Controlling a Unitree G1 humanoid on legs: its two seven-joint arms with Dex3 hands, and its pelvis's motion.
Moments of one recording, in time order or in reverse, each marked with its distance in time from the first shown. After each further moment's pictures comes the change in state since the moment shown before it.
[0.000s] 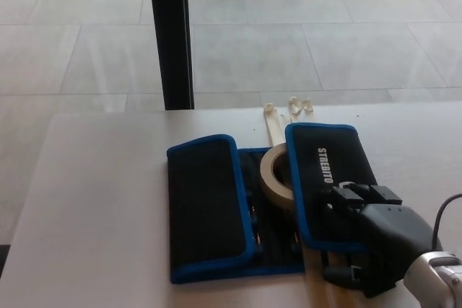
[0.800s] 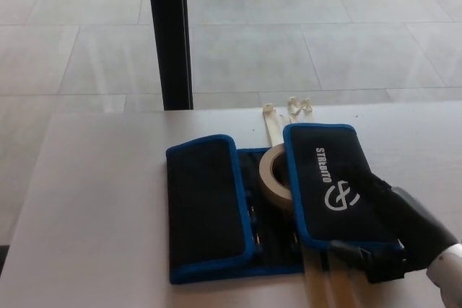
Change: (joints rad) left_arm 0.028 0.000 0.056 0.000 -0.006 0.000 0.000; right_arm 0.135 0.022 -0.246 -0.222 0.331 0.016 0.168
